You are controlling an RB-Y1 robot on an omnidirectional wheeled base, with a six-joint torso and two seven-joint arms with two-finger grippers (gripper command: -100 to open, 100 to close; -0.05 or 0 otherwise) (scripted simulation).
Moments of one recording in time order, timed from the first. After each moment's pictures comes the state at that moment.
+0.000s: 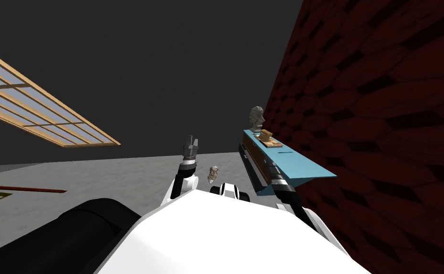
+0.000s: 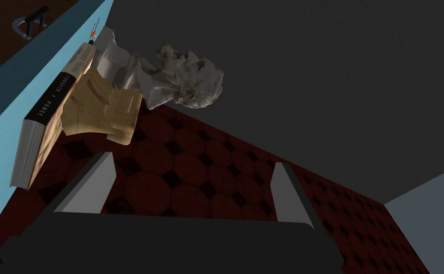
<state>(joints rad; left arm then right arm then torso) 0.50 0.03 -0.02 -2.32 0.00 -0.45 -0.09 0.55 -0.24 0.04 -2.08 0.16 -0.24 0.09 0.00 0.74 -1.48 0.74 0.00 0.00</state>
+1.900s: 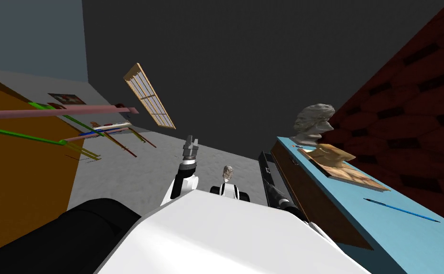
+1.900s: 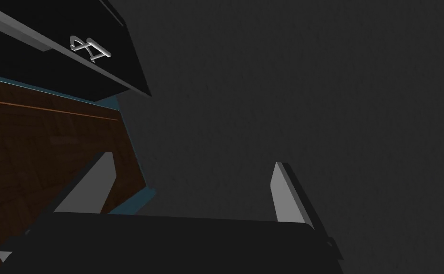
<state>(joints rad) 0.50 0.03 -0.02 -2.32 0.00 -0.45 -0.09 0.52 -0.48 0.12 -1.59 0.52 -0.02 0.12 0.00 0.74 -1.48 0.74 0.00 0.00</state>
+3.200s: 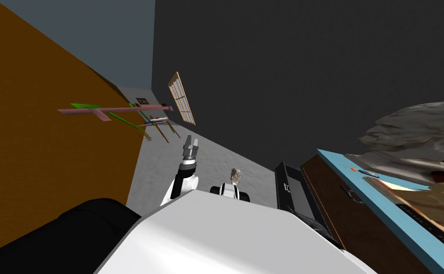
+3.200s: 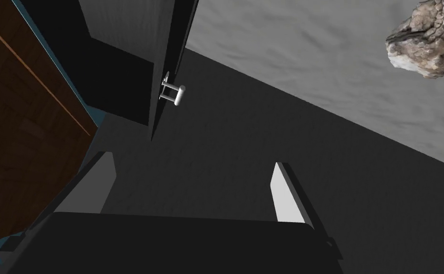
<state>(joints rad) 0.50 0.03 -0.01 -2.32 0.00 -0.45 -0.09 0.50 -0.69 0.17 -1.23 0.77 0.11 0.15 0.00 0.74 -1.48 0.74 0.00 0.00</state>
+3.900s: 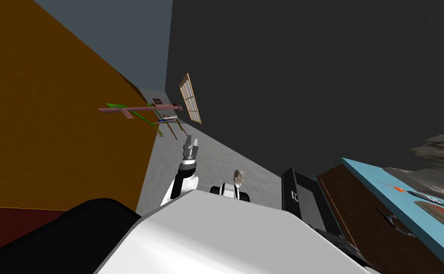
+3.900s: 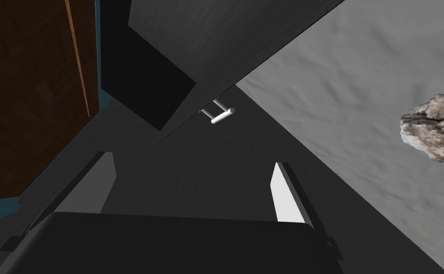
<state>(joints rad) 0.50 0.03 -0.01 -2.32 0.00 -0.45 -0.09 0.49 -0.77 0.20 -1.07 0.87 0.15 0.17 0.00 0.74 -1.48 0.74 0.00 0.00</state>
